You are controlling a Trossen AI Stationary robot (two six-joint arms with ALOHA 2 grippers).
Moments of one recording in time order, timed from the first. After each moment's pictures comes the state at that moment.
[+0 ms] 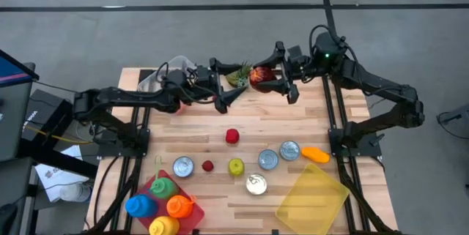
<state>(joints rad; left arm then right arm) 0.19 1.45 1.02 0.81 0.01 -0.03 -0.33 1.27 1.42 -0.13 -0.50 0.01</state>
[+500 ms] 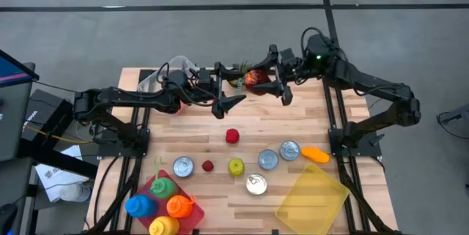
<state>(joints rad) 0.18 1.45 1.02 0.80 0.14 -0.11 -0.30 1.32 1.42 -0.12 -0.50 0.02</state>
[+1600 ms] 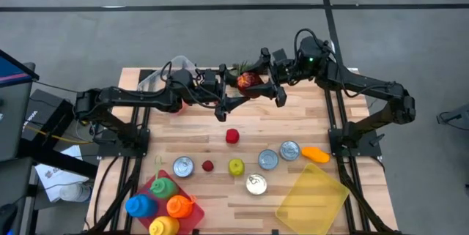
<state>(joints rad) 0.17 1.47 1.08 0.68 0.16 -0.11 -0.28 1.37 1.42 -0.01 -0.53 0.11</state>
